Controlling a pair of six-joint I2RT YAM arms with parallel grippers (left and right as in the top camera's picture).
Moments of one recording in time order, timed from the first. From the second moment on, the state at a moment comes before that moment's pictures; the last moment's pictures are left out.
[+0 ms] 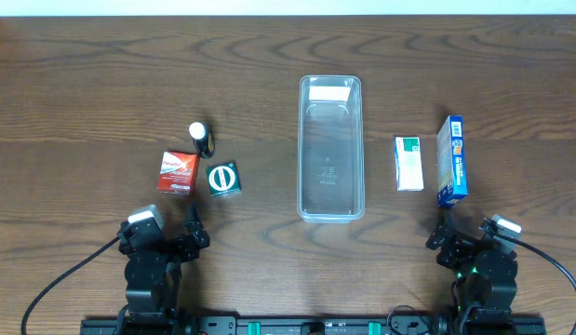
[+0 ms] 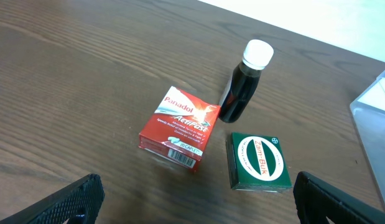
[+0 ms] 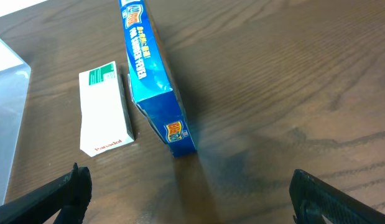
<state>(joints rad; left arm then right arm) -0.07 0.01 0.15 -0.55 -0.17 -0.33 -0.03 0.01 0.17 -0.69 0.20 0.35</state>
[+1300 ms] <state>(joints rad) -0.07 0.01 0.15 -0.55 -0.17 -0.33 -0.03 0.01 0.17 -0.69 0.20 0.35</state>
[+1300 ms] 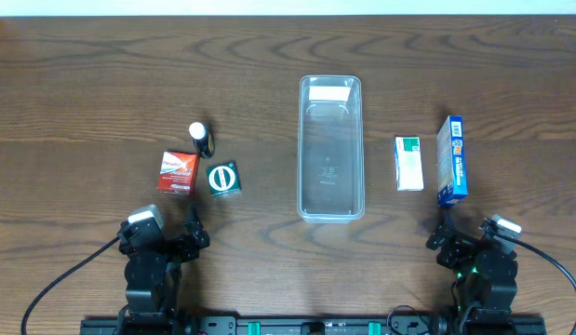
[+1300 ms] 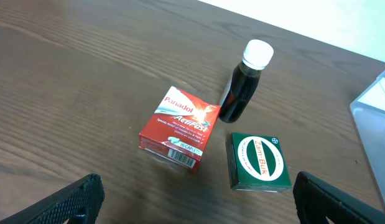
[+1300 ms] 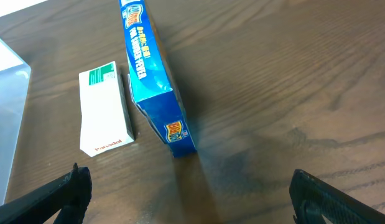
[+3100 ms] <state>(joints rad) -0.07 0.01 0.15 -0.55 -0.17 -0.32 0.00 1.54 1.24 -0.95 -0.10 0.09</state>
